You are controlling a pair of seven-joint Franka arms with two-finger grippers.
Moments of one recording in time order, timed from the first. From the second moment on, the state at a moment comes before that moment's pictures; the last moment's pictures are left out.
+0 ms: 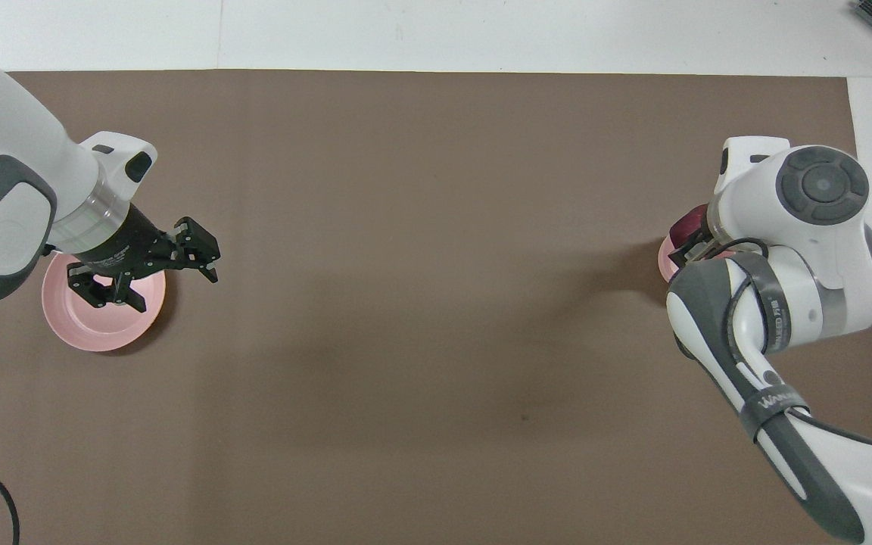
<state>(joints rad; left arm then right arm) 0.08 0.18 -0.27 -1.64 -0.09 1.52 -0.53 0.19 0.21 -0.14 -1.92 -0.27 2.20 -0.46</state>
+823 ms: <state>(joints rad) 0.14 0.16 -0.26 -1.58 -0.06 1.60 -0.49 0.16 0.25 -0.14 -1.94 -0.27 2.22 -0.47</state>
